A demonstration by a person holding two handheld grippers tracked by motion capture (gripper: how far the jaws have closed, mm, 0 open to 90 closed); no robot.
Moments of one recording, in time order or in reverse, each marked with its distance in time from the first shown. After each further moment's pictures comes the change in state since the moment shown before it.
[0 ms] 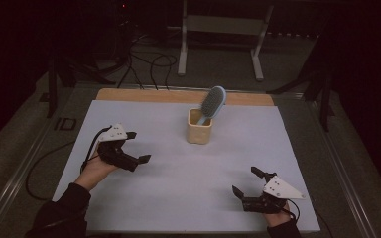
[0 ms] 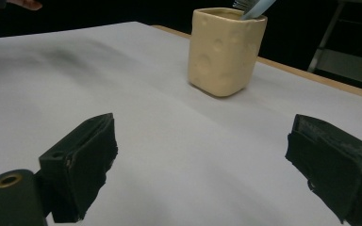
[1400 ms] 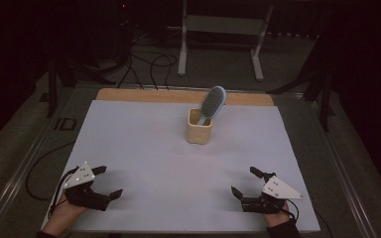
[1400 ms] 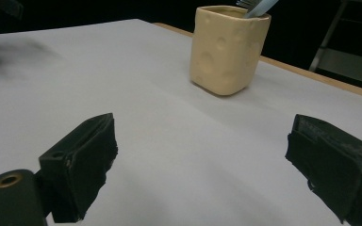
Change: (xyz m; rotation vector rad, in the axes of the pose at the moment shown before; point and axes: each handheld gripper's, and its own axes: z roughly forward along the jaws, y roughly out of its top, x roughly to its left) left arm -0.035 -0.104 -0.063 0.015 0.107 -0.072; right arm 0.002 0.000 0.001 0.010 0.003 -0.009
